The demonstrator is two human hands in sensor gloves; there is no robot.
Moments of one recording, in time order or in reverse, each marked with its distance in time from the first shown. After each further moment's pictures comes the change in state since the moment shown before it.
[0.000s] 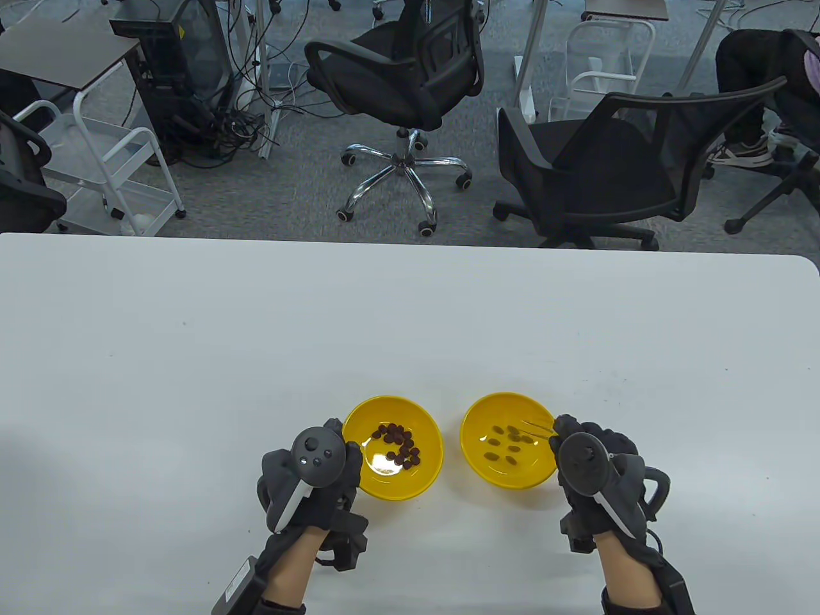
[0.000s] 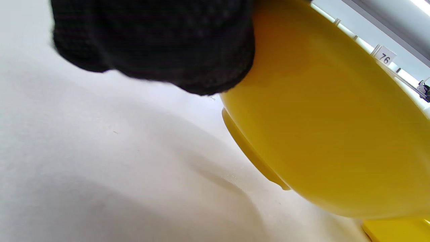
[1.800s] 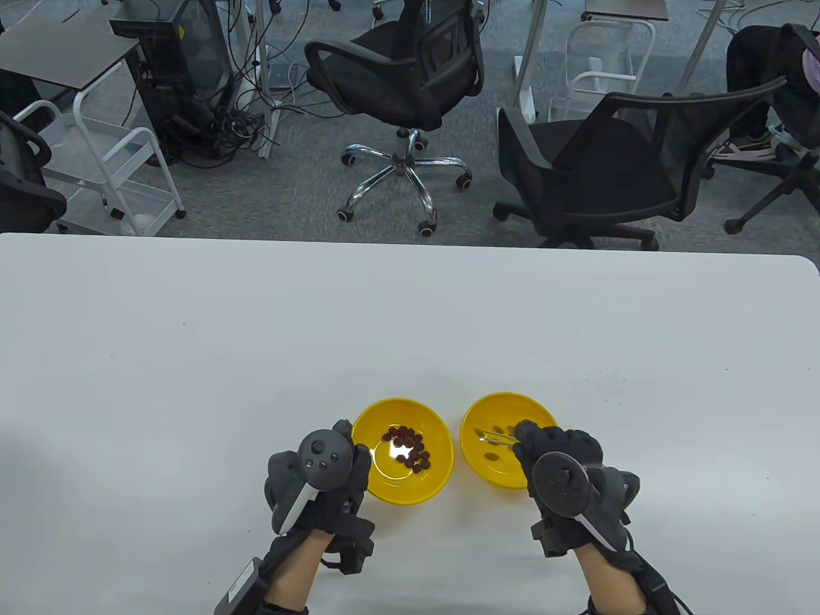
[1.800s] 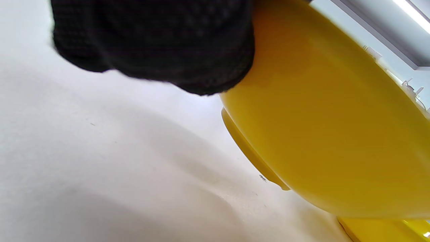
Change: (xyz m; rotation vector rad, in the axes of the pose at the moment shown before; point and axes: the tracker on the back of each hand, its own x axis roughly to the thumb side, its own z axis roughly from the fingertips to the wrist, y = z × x) left_hand 0.008 -0.003 0.004 -0.013 -0.039 0.015; right_hand 0.035 -0.005 0.015 0.022 -0.161 -0.046
